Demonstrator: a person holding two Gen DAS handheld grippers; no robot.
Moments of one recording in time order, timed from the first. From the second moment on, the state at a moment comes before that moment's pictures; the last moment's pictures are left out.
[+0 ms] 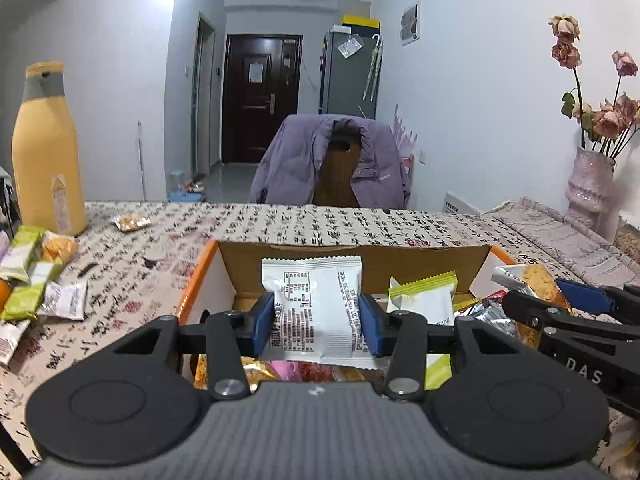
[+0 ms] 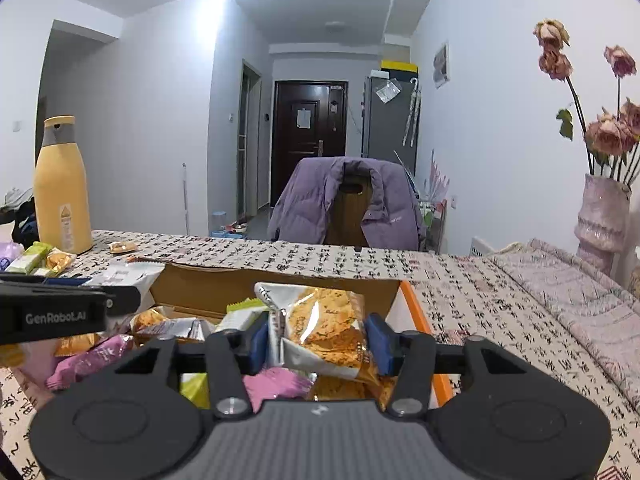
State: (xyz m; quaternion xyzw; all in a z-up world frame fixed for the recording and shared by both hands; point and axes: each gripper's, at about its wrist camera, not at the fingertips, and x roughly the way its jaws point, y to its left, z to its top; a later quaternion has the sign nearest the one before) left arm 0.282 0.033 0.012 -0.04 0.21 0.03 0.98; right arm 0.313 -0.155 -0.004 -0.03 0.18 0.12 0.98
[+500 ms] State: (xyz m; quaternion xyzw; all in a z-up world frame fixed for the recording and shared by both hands) left arm 0.264 0.039 0.022 -0.06 0.15 0.03 0.99; right arm 0.312 -0.158 -0.007 -0.02 0.17 0.12 0.98
